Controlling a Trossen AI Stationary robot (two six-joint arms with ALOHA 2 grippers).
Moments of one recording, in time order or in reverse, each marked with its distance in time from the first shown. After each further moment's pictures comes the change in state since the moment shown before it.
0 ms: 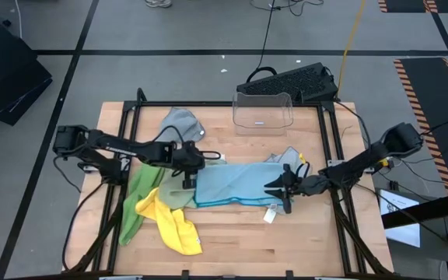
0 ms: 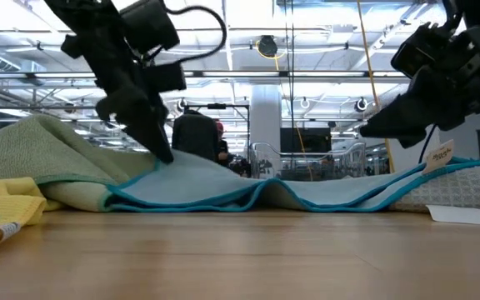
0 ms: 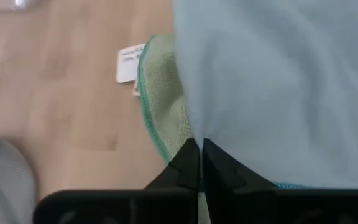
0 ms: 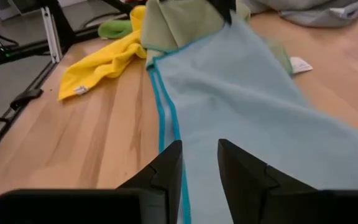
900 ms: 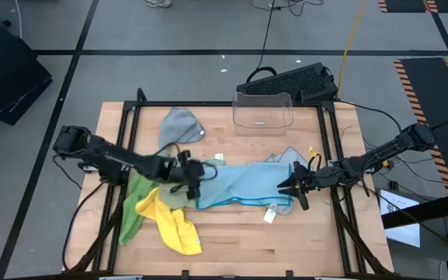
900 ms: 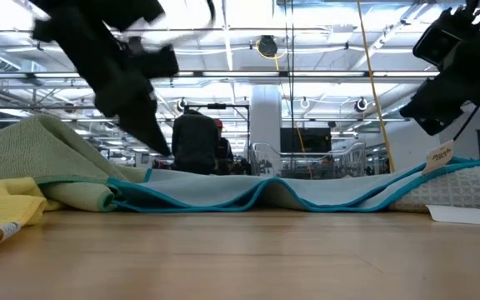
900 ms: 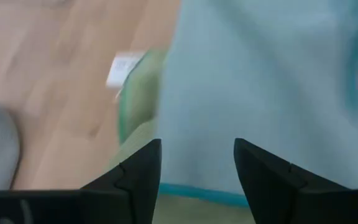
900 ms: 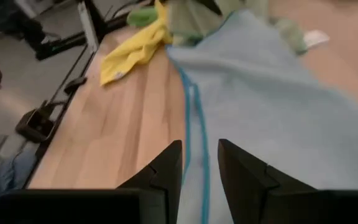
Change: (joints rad) left arm -0.188 0.043 -0.010 0.038 -0.236 -0.325; right arm -0.015 -0.554 0.000 -0.578 -0.154 0.079
